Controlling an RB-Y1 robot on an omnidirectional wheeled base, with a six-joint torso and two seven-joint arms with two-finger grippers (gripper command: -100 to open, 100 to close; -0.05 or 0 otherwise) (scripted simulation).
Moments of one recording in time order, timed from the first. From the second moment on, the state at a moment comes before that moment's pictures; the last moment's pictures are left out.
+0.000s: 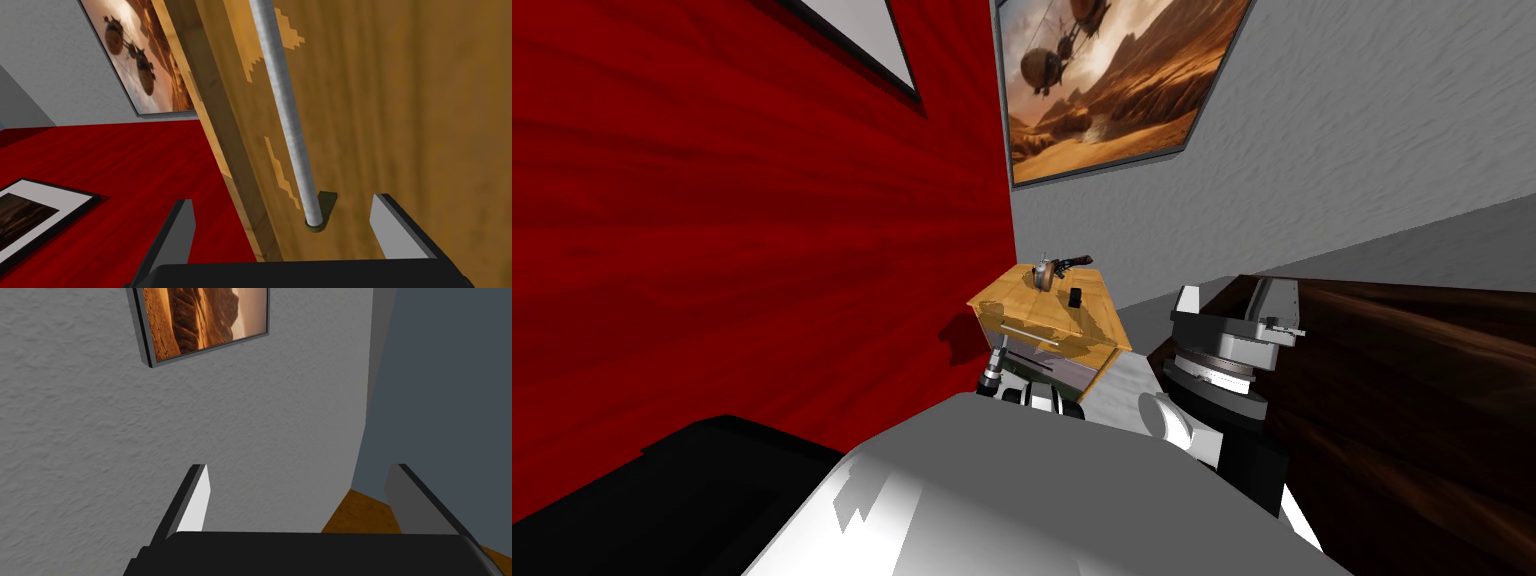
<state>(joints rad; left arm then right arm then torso) 0.18 0.12 -0.22 -1.04 0.04 -1.26 -0.16 0.46 0.01 -0.07 -2.36 -0.11 -0.60 0.09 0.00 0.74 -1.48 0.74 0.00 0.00</state>
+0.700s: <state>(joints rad) 0.16 0.13 -0.23 -0.93 0.04 -1.32 -0.17 0.46 0.01 -0.07 -2.36 -0.11 -0.60 0.09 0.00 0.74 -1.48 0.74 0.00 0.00</state>
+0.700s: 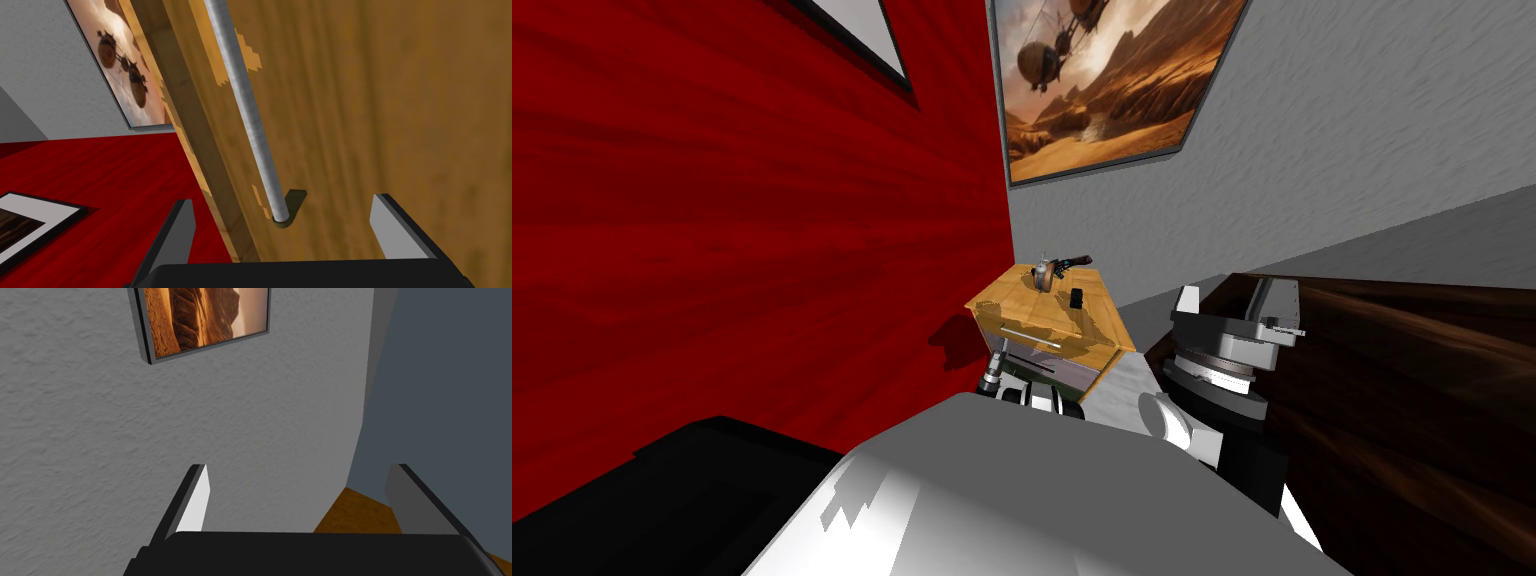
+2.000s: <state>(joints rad) 0.10 0.14 -0.20 -0.98 0.05 -1.22 -0.16 0.46 0.01 -0.07 -2.36 -0.11 -0.60 0.09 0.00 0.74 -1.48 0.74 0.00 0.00</state>
